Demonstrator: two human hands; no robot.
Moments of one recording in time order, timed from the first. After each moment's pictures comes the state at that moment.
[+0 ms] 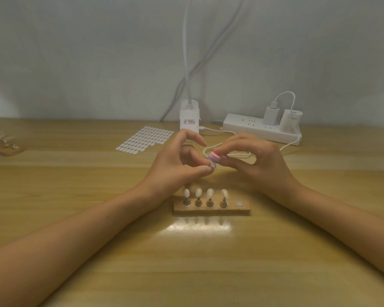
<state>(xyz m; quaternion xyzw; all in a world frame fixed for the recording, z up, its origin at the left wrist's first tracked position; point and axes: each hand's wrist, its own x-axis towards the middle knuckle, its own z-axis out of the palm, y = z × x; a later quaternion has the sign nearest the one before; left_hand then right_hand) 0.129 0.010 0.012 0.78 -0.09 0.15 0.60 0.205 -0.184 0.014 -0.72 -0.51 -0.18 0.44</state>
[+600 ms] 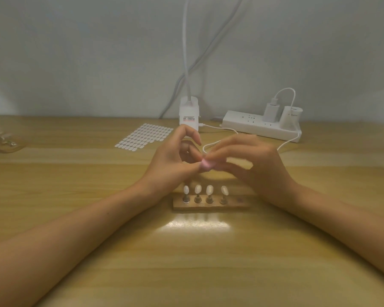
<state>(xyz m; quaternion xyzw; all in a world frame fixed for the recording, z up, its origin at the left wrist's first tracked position) 0.129 0.011 0.011 0.78 -0.11 0.15 0.60 0.202 -0.181 0.012 -0.70 -0.56 -0.26 0.35</state>
